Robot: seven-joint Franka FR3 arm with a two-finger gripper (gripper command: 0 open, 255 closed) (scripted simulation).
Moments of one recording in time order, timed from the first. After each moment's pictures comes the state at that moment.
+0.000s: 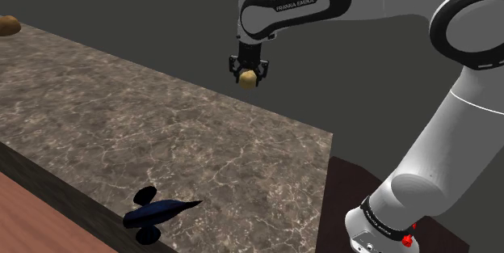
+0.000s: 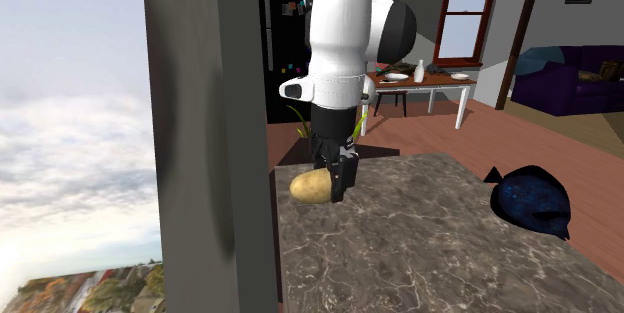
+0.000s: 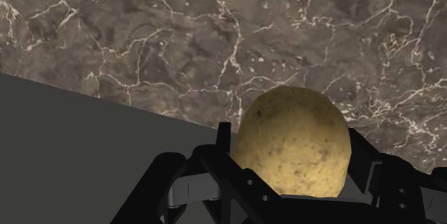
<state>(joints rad) -0.05 0.12 0.24 -1.86 -0.08 1.96 1.11</state>
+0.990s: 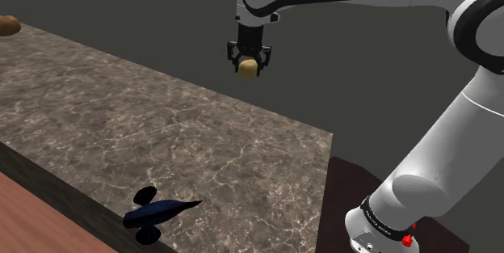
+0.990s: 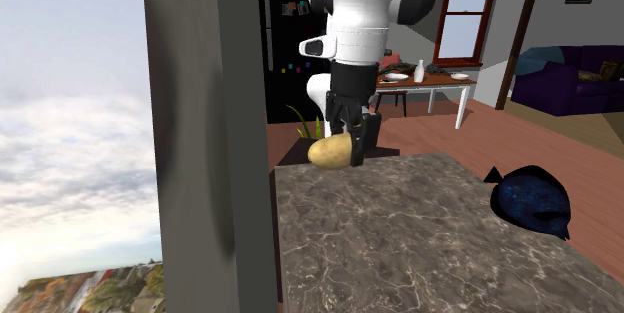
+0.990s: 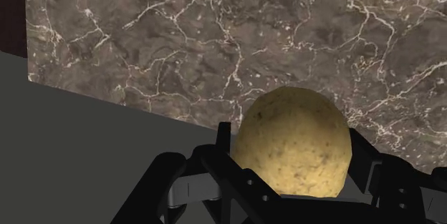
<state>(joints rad) -0.03 0.03 0.26 -1.79 -0.05 1.81 1.14</state>
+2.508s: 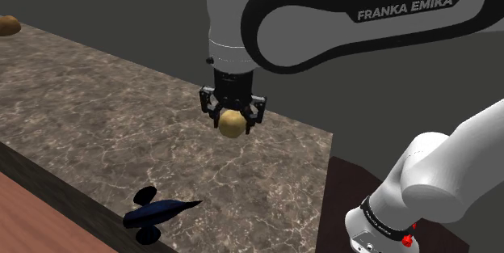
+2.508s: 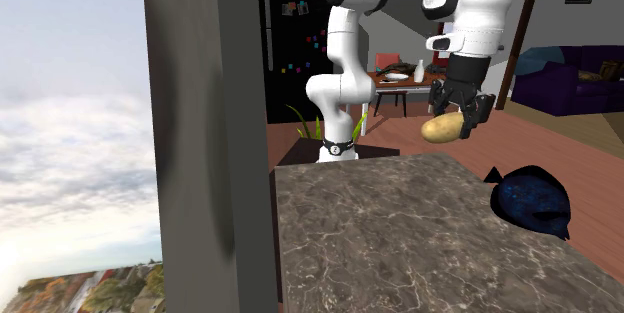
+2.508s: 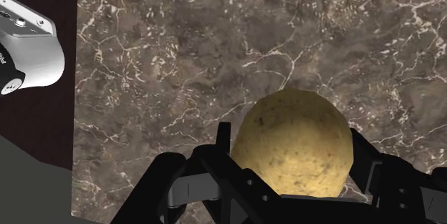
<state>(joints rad) 0.18 -0.24 0.51 -2.08 0.09 1.84 1.55</state>
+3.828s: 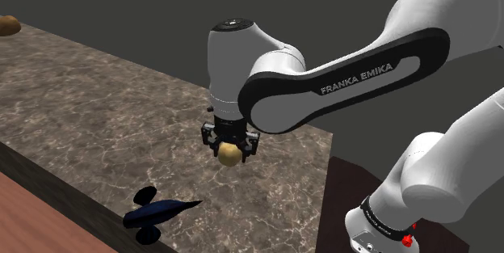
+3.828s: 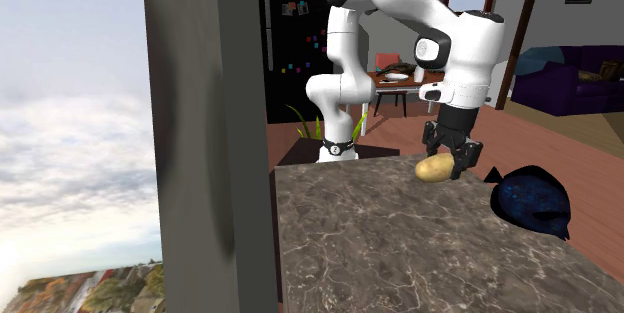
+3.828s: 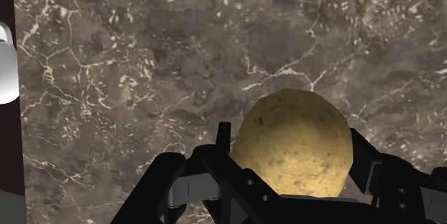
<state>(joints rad) 0.19 -0.17 0.55 -2.28 0.06 2.11 1.58</state>
